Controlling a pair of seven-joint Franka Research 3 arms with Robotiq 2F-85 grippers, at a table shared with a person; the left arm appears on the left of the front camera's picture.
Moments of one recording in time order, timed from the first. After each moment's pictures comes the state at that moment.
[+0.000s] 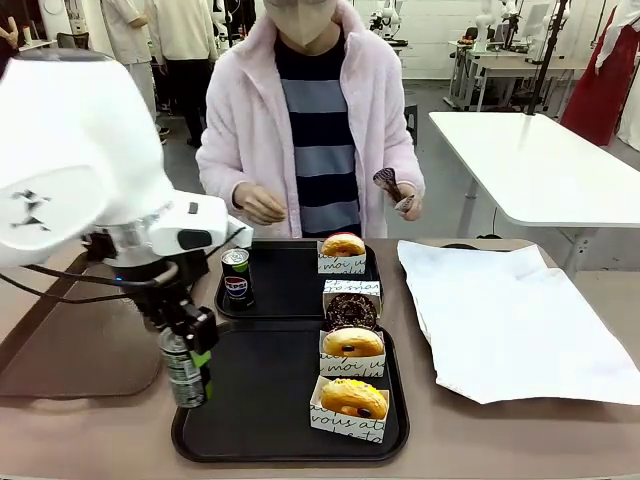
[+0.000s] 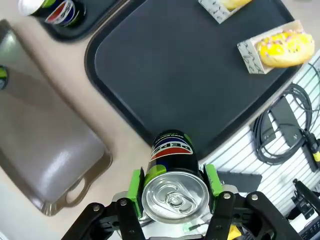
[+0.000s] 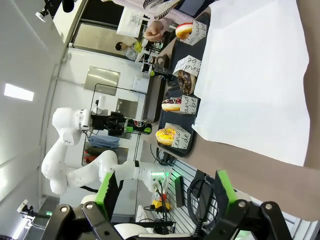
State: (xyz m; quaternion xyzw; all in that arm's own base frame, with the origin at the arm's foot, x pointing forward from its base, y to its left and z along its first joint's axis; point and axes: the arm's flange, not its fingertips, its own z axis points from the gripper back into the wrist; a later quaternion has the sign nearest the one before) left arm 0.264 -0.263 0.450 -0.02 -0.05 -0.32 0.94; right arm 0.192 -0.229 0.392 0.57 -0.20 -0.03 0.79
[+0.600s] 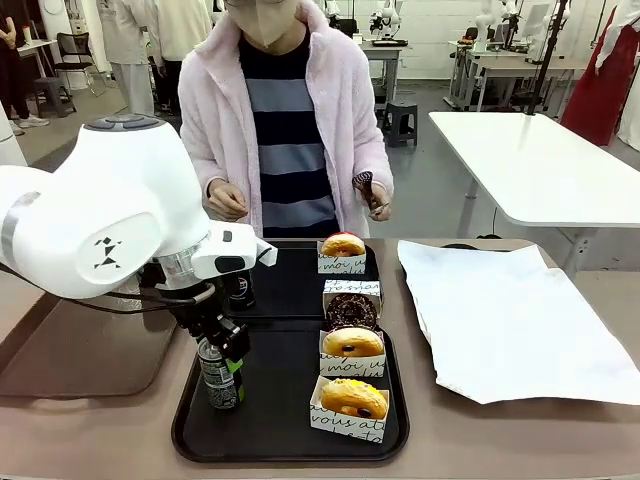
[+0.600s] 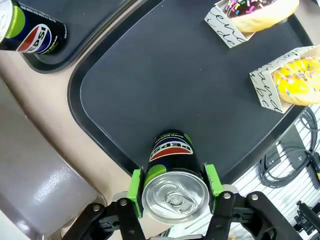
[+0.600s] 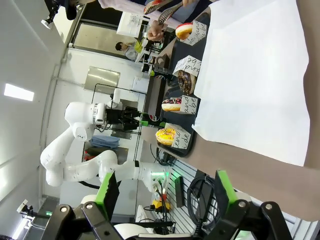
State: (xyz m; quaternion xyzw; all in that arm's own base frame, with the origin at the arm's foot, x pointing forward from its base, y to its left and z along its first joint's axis) left arm 0.298 -0.280 0.396 -0.04 -0.06 -0.33 0.94; right arm 0.192 -0.229 0.392 0.57 -0.20 -0.03 0.79
